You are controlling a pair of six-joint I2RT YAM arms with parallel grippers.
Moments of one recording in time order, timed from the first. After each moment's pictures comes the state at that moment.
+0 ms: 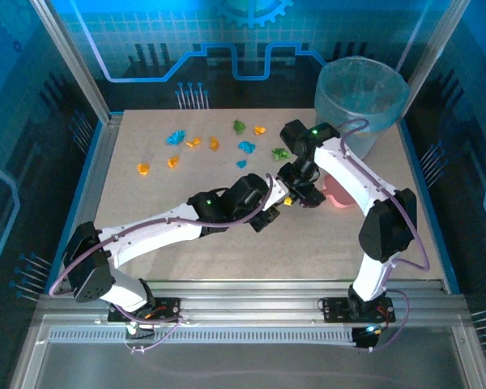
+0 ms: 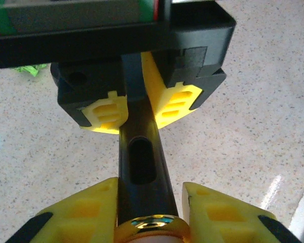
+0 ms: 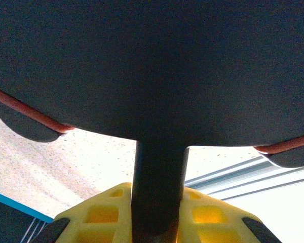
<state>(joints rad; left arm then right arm) -0.95 1.49 1.19 -0.43 -0.09 -0.01 0.47 1.79 1.69 -1.39 -0.31 1.24</state>
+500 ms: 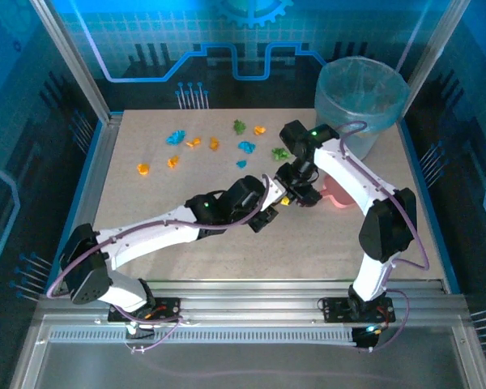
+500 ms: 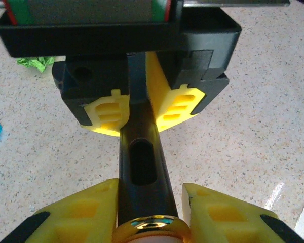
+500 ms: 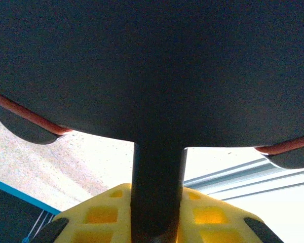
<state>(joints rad) -0.95 1.46 1.14 -0.39 -0.11 -0.05 0.47 1.79 1.66 -1.34 -0.35 1.23</state>
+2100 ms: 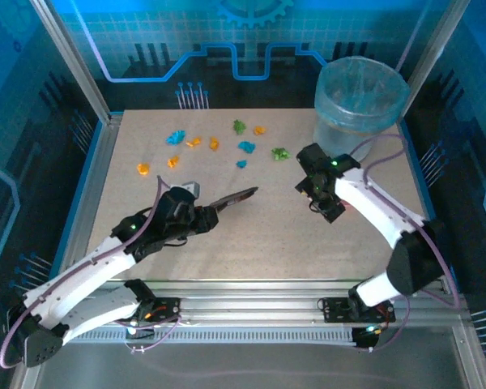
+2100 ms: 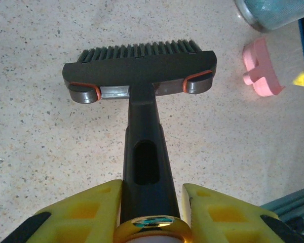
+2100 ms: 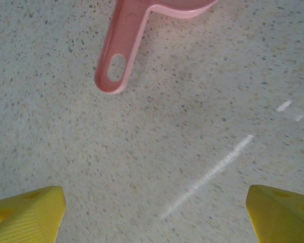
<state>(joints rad) -0.69 0.90 0.80 -0.64 -0.02 -0.85 0.45 1.53 1.26 -1.13 0.20 1.35</state>
